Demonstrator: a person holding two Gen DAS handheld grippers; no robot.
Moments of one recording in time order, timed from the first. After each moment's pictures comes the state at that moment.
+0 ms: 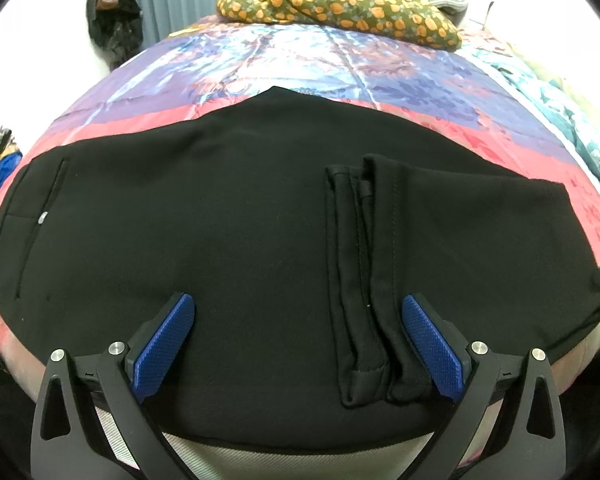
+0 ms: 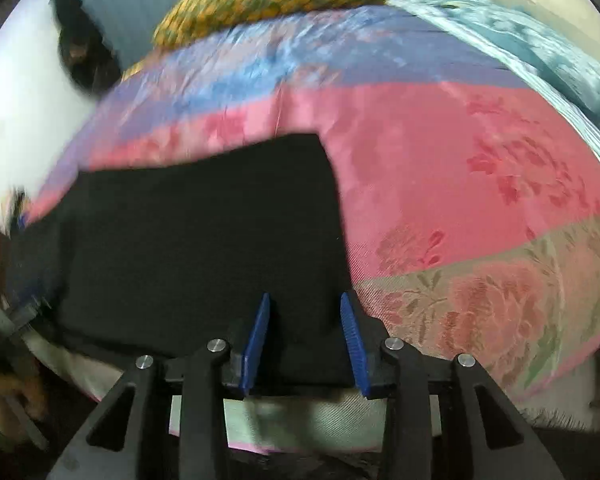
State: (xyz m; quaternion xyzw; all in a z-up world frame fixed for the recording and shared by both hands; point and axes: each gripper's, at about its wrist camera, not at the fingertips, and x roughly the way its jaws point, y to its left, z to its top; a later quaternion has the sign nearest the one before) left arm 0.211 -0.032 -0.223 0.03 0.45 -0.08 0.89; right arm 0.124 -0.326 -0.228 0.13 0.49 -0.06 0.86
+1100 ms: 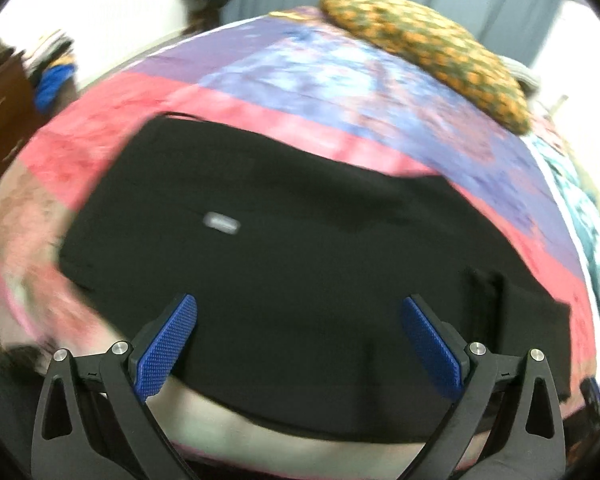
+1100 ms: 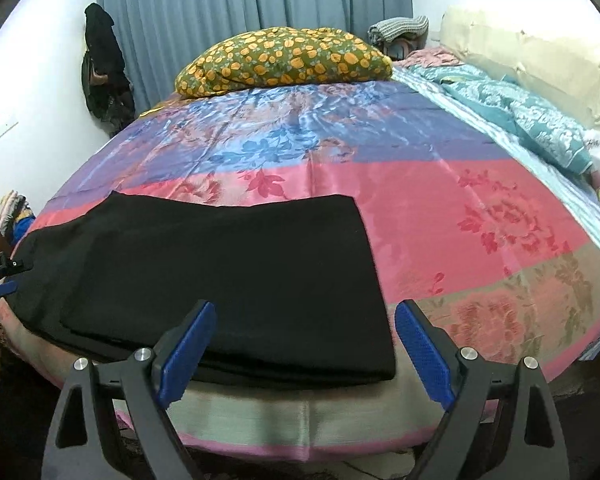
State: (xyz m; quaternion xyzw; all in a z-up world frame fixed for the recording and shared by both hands) left arm 0.241 0.129 -0.190 -0.13 0.46 0.02 0.88; right arm 0.088 -0.263 -0.204 0.07 0.39 -0.07 0.92
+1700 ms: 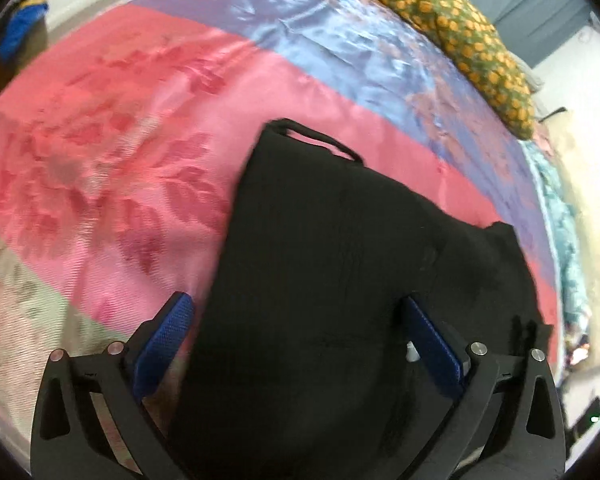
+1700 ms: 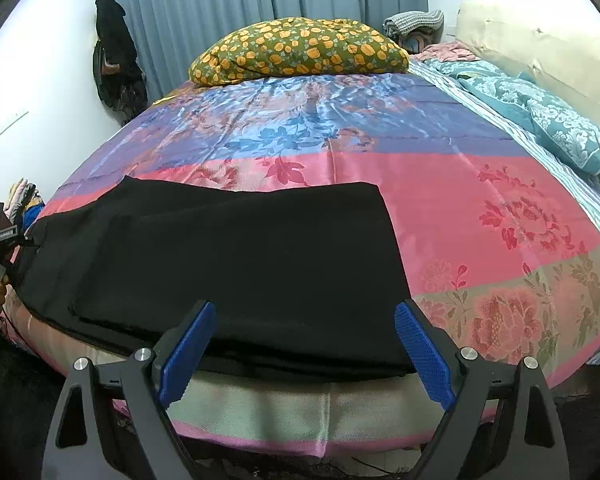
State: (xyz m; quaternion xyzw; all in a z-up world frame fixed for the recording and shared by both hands) left arm 0.326 0.240 -0.237 -0.20 0.55 -0.07 0.81; right arm 0.093 -0.252 -0.213 0.06 0.40 -0.05 0.91
